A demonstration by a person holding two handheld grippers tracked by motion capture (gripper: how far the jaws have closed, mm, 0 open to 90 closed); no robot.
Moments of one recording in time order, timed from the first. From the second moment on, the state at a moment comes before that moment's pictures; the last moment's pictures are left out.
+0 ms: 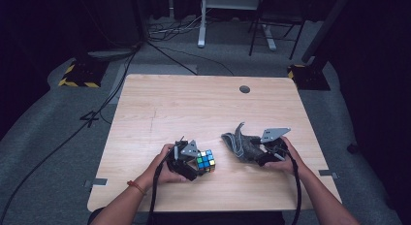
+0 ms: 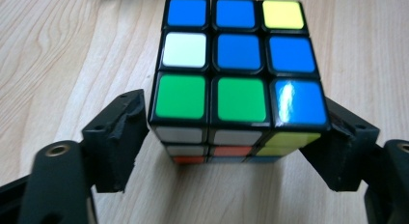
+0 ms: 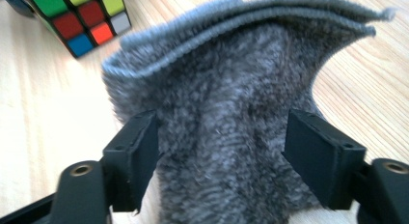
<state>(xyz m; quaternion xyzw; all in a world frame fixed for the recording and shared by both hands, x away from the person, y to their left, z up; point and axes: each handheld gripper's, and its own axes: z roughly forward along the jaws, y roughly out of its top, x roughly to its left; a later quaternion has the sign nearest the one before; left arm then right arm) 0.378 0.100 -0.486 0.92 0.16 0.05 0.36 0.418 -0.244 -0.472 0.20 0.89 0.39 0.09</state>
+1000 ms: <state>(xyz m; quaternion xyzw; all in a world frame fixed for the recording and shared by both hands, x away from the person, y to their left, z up) 0.338 0.101 -0.484 0.94 0.14 0.03 0.32 0.371 -0.211 -0.437 0.14 0.89 0.42 0.13</state>
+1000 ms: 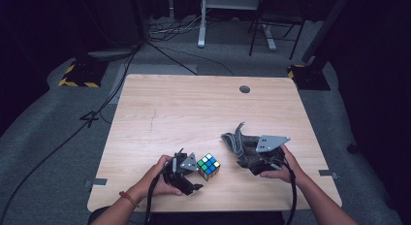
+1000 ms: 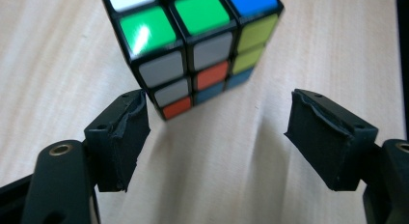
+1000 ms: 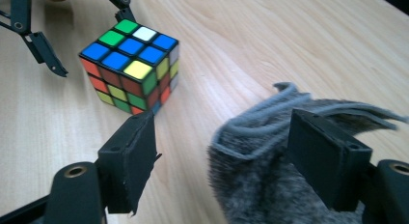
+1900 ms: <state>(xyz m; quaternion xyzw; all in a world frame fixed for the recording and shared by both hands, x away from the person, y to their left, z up) 0.363 0.076 -0.472 0.93 0.11 0.04 0.35 0.370 -0.182 -0.474 0.12 0.92 0.37 0.10</state>
